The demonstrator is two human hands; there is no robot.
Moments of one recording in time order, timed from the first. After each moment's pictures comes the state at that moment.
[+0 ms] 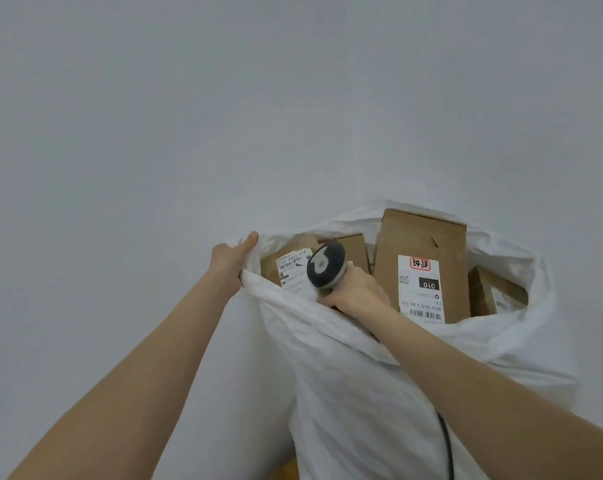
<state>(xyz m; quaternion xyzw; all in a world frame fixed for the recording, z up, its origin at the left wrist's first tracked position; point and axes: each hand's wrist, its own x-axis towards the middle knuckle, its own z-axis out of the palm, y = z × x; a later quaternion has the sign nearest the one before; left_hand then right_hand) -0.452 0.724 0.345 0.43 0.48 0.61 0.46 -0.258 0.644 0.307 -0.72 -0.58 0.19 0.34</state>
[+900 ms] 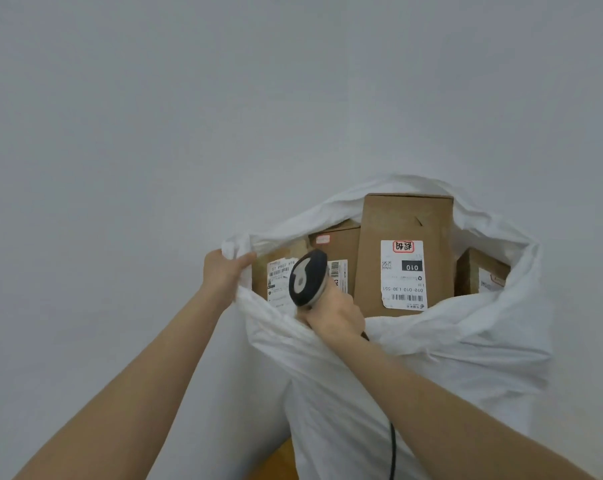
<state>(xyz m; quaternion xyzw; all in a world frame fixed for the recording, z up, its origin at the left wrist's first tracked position) -0.477 0.720 0.299 0.51 0.52 0.58 0.37 -0.312 0.641 0.254 -0.75 -0.52 0.17 0.36</state>
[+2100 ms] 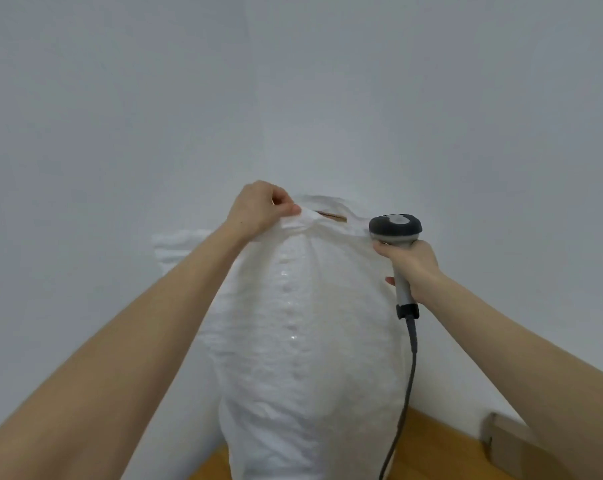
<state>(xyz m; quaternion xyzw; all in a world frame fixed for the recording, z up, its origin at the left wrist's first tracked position) -0.274 0.583 0.416 0.84 0.36 0.41 0.07 -0.050 0.478 0.316 -0.60 -0.33 0.27 0.68</state>
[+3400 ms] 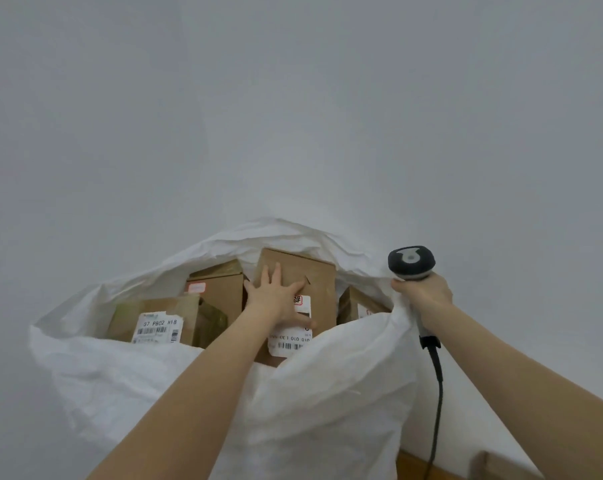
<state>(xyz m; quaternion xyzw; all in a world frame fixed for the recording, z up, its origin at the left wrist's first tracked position) -0.133 0.707 0.283 0.87 0.47 -0.02 -0.12 0.077 0.564 0.271 -0.74 -0.22 0.19 0.61</state>
